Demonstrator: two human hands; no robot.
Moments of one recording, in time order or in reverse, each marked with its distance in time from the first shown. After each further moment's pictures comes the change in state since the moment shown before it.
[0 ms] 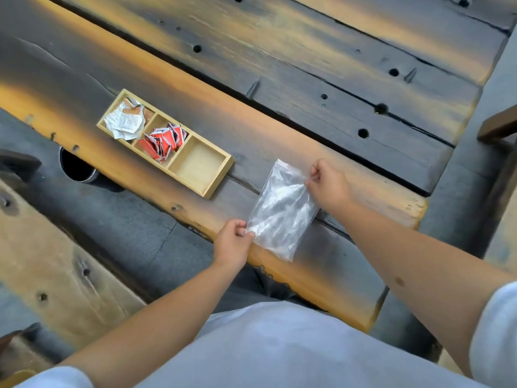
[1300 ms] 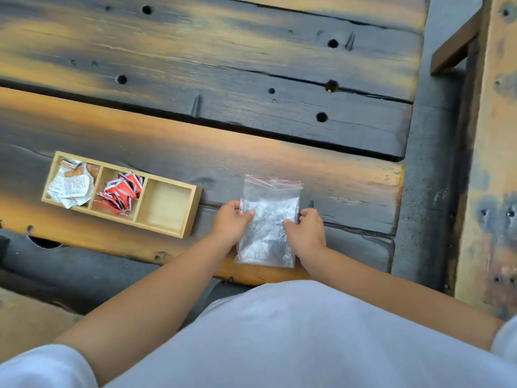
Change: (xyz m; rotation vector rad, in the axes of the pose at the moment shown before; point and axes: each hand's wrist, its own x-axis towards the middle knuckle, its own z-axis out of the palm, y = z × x) left_hand 0.072 0.091 0.018 0.359 -0.320 0.093; right_hand -0.061 0.008 0.061 0.355 0.092 0.678
